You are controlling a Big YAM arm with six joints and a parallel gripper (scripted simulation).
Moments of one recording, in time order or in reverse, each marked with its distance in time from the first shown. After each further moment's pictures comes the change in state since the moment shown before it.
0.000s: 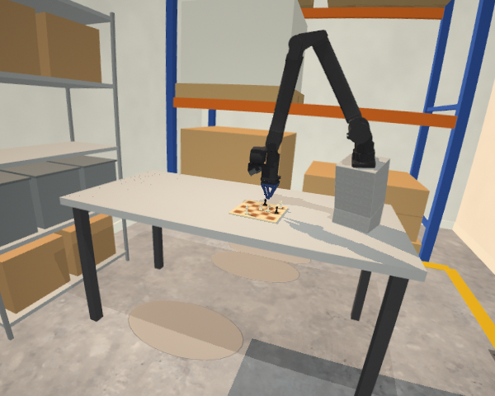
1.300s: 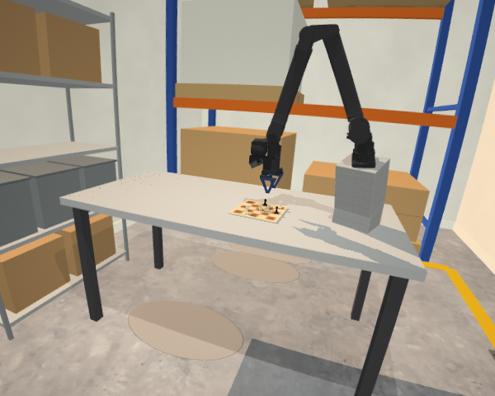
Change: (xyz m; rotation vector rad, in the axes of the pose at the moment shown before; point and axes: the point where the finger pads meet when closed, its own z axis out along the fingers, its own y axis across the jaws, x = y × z) arm 0.005 0.000 -0.036 0.002 0.015 -0.004
